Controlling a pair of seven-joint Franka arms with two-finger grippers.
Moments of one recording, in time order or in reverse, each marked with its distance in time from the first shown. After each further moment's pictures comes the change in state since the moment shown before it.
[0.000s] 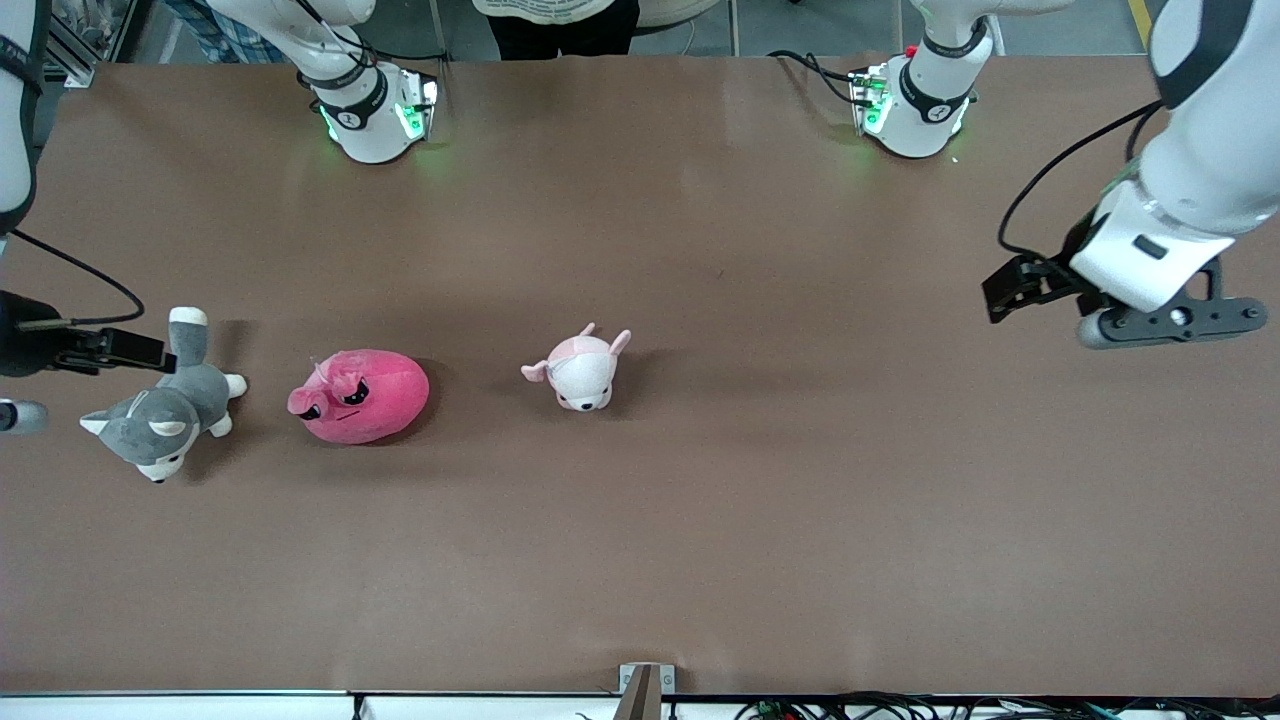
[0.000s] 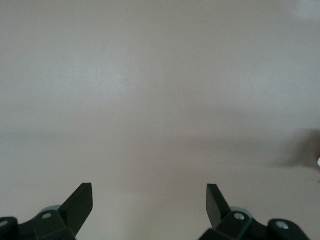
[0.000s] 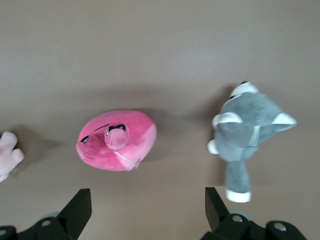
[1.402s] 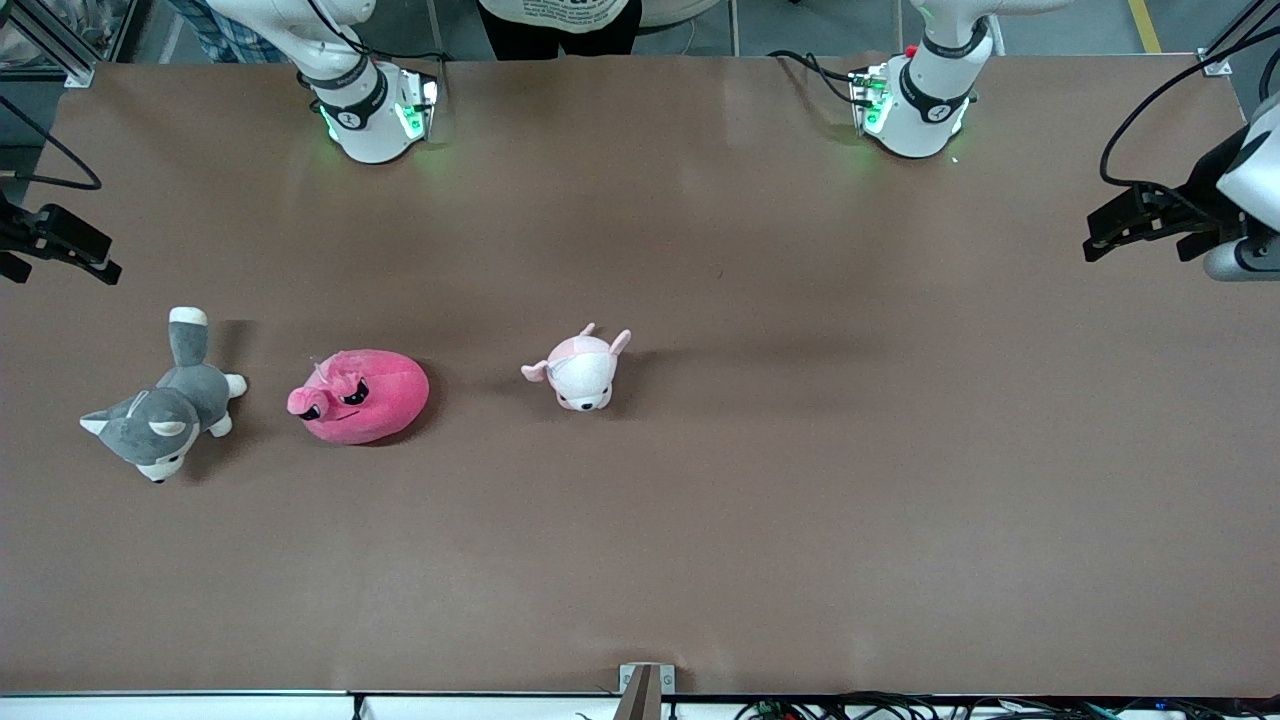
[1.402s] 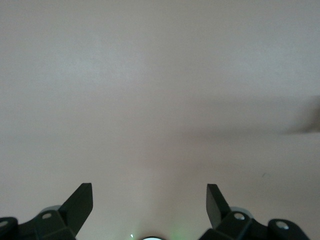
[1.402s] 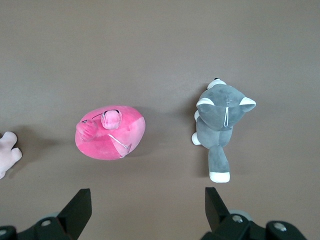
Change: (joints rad) left arm 0.015 -0.086 0.115 0.002 -0.039 -0.149 0.168; right arm -0.011 -0.357 -0.012 -0.347 -0.018 0.127 0.008
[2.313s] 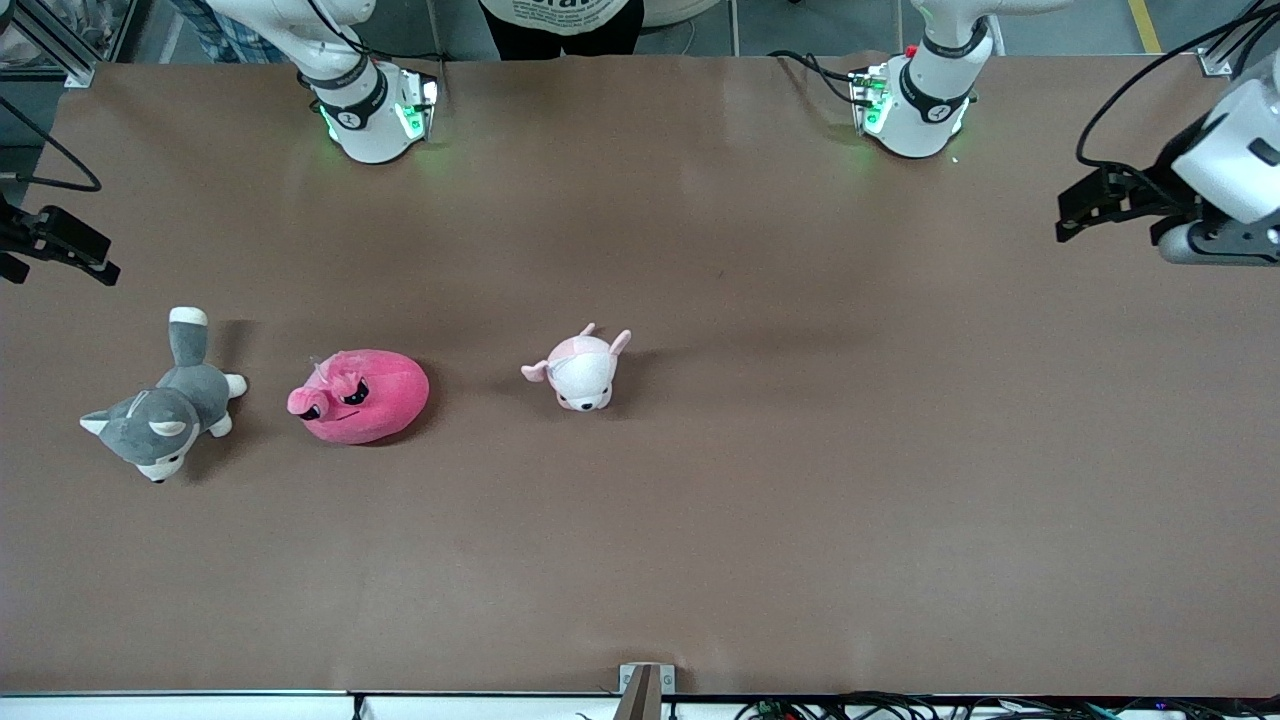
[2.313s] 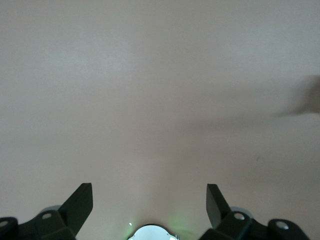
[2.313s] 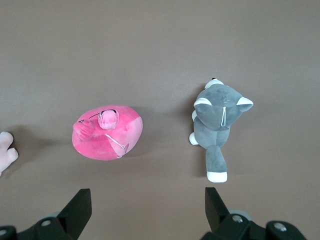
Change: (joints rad) left arm -0.009 -0.003 -0.065 0.003 -0.001 -0.045 -0.019; right arm 0.000 0.000 0.000 -0.002 -0.010 0.001 -0.001
